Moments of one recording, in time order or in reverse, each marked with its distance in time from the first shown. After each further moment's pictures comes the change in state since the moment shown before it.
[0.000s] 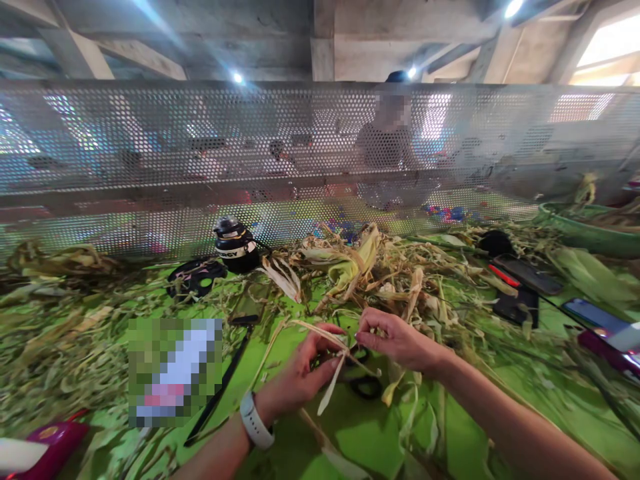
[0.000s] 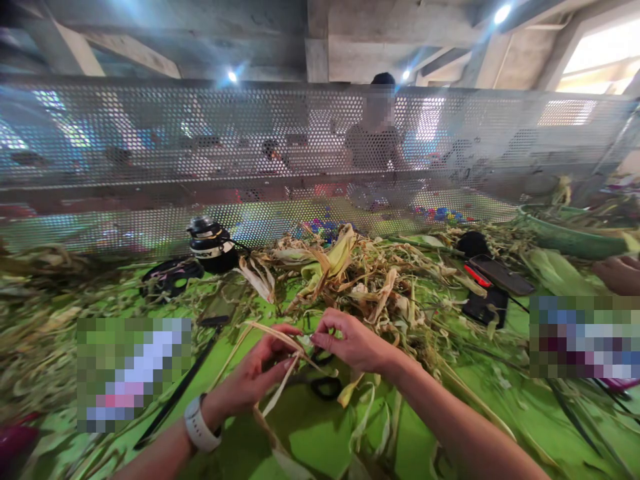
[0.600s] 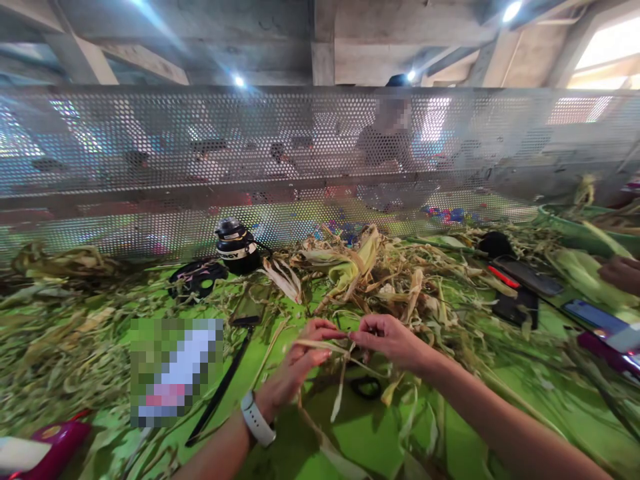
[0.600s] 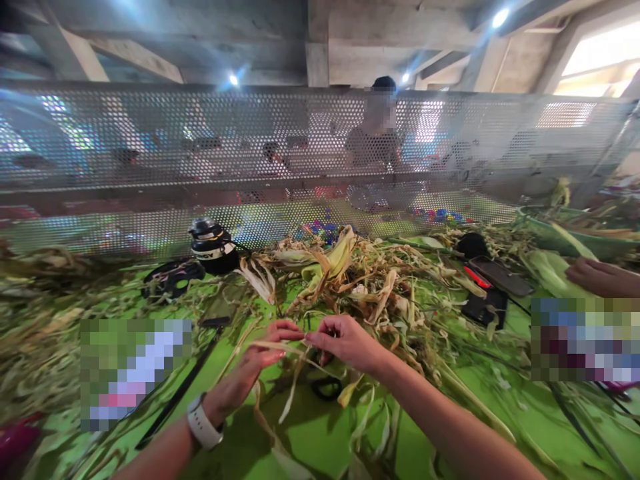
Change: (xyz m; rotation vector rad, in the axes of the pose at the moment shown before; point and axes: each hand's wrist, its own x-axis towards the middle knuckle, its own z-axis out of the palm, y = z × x) left_hand 0.004 0.013 -0.007 0.128 0.130 -0.025; right_hand 0.003 0.011 0.015 0.345 0.015 0.217
